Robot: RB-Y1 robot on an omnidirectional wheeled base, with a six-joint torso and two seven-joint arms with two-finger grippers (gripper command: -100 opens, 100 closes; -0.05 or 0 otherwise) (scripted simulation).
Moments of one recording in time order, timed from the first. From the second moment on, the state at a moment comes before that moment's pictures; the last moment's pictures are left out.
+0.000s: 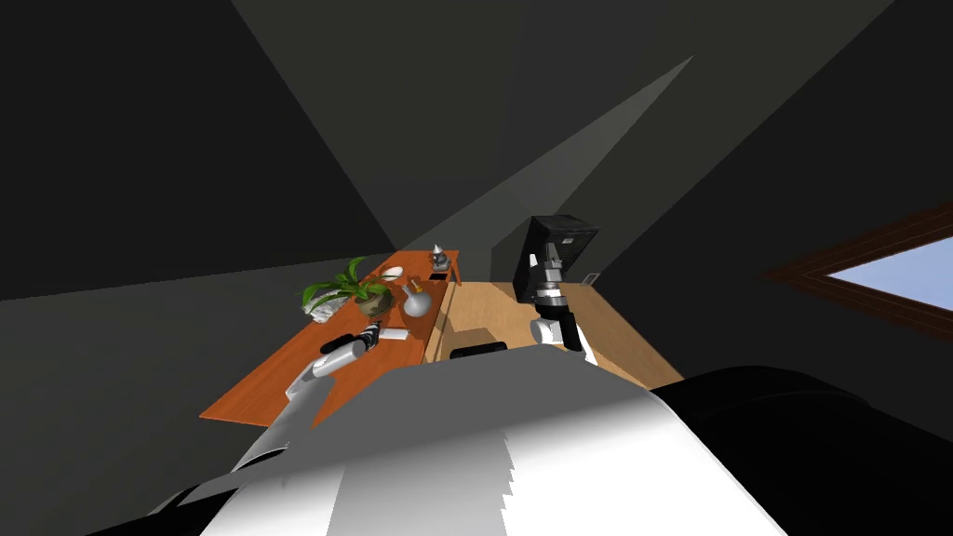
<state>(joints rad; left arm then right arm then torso) 0.09 0.66 0.13 -1.10 0.68 0.47 -0.39 0.46 -0.03 0.03 -2.27 -0.07 -0.35 -0.03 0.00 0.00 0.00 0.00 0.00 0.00</state>
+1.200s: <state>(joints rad) 0.02 0.73 0.11 -0.86 0.82 0.76 -0.44 0.46 -0.03 0.03 -2.27 -0.07 -0.35 -0.03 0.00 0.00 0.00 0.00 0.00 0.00</state>
